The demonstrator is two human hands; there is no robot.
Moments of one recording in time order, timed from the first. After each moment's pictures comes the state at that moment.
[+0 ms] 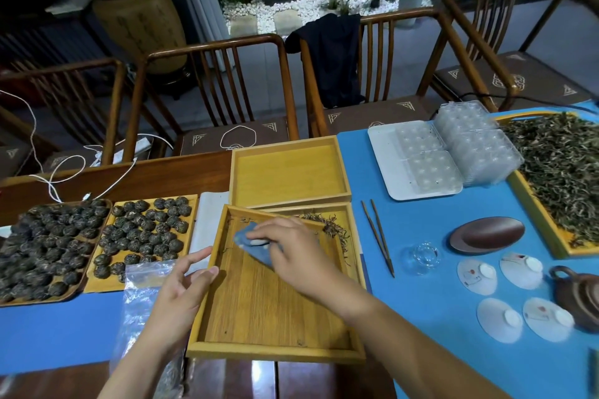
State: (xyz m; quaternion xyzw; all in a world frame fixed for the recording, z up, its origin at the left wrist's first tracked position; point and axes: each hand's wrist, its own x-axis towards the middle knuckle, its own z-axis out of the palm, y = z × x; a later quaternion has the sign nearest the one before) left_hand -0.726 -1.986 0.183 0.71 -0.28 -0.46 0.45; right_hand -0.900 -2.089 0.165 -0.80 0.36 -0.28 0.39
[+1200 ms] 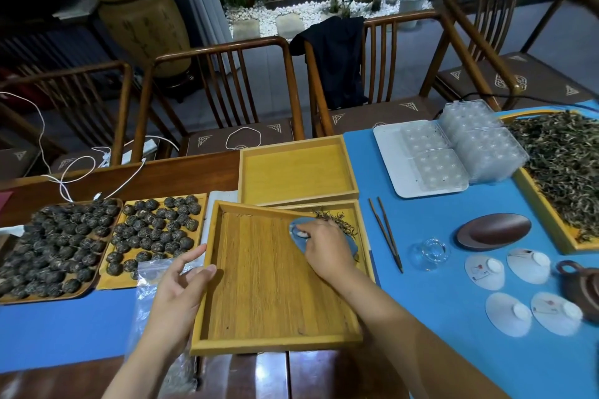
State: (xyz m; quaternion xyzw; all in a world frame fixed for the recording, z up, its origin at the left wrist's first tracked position) left_hand -0.709 -1.971 0.185 0.72 -0.26 -0.45 0.47; right_hand -0.905 -2.101 0.121 -0.76 0.55 -0.14 0.32
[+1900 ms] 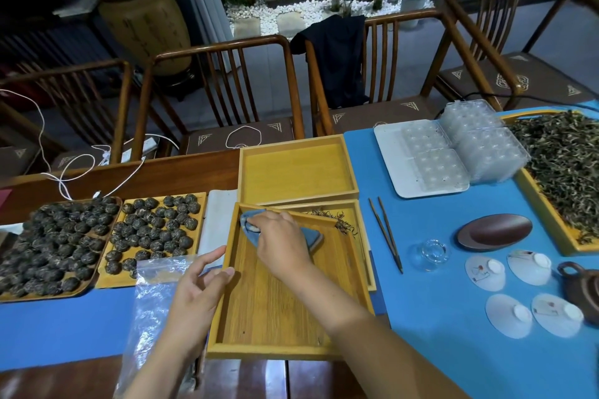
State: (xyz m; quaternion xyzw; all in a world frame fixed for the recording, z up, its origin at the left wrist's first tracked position) left_hand -0.729 -1.975 0.175 0.71 -0.29 -0.44 0.46; right_hand -0.840 -2.091 0.146 -0.80 0.47 -0.20 0.31
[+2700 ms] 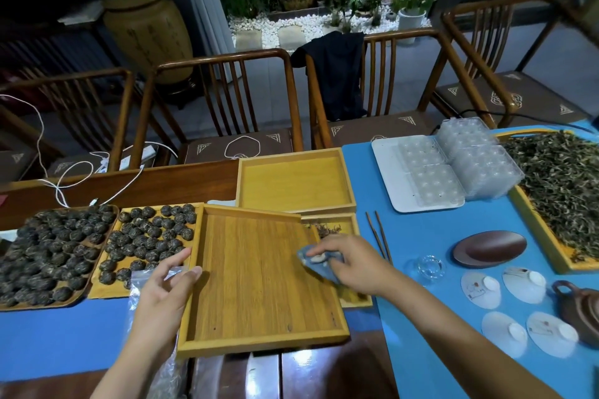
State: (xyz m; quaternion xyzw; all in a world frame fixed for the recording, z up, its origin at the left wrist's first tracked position) left_hand -0.696 -1.981 0.184 0.73 -0.24 -0.41 0.50; right_hand -0.972 -2.117 0.147 -0.79 0.39 -0.14 0.44
